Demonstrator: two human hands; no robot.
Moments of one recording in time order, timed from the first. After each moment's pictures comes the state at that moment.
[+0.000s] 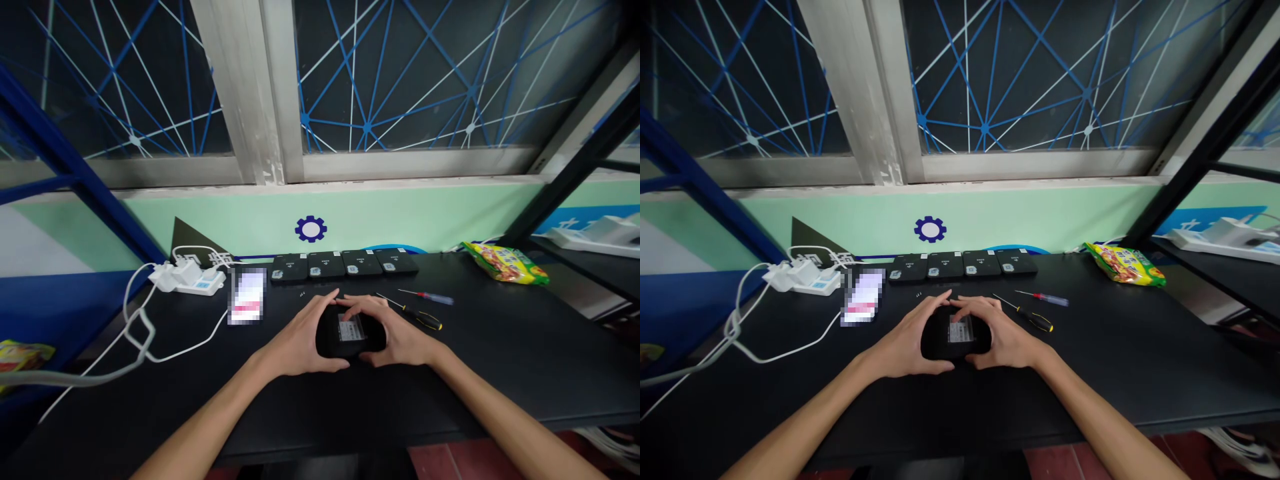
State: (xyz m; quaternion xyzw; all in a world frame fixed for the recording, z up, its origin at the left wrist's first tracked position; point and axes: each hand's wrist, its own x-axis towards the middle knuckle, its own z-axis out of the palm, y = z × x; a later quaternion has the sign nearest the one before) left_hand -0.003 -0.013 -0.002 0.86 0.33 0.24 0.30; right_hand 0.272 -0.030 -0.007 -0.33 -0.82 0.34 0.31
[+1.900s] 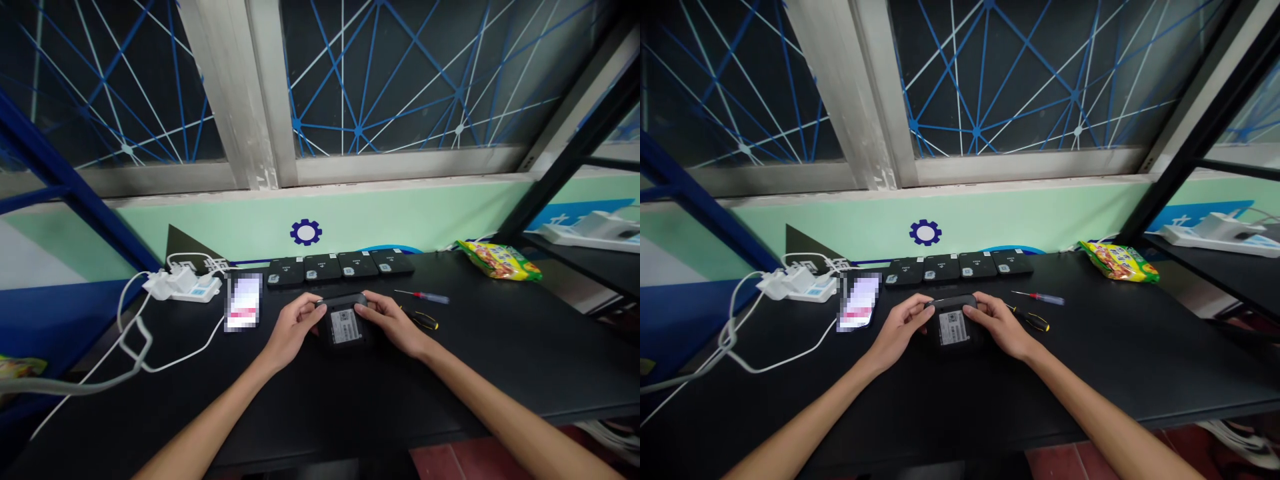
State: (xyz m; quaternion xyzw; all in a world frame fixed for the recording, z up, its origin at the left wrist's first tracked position) left_hand 0.007 -0.002 -0.003 0.64 0.40 0.39 0.53; right_hand 0.257 -0.020 -0.018 -0.36 -0.56 0.59 0.45
